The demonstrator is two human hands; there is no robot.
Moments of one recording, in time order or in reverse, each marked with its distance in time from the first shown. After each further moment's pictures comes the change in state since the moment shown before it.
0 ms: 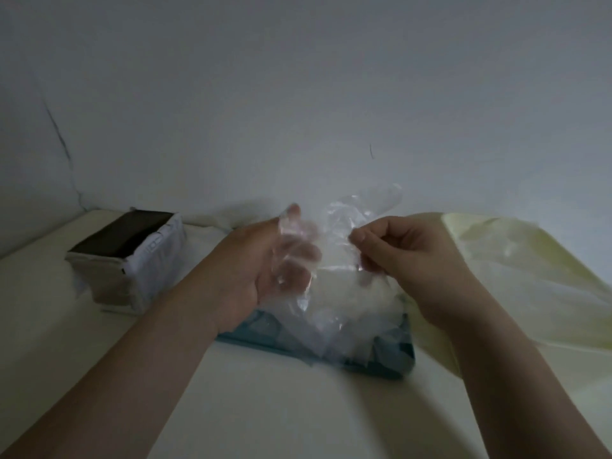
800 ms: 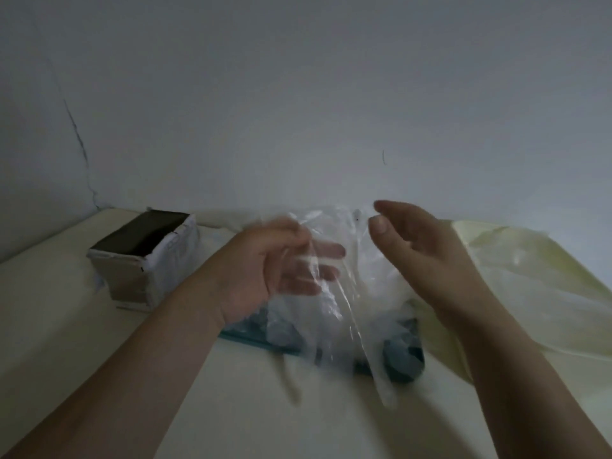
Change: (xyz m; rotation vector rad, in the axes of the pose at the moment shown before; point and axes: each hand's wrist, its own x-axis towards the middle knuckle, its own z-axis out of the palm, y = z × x) left_hand 0.004 0.000 -0.024 -0.085 -0.259 0.043; right_hand -0.006 -0.009 0.001 -0.199 0.040 -0.007
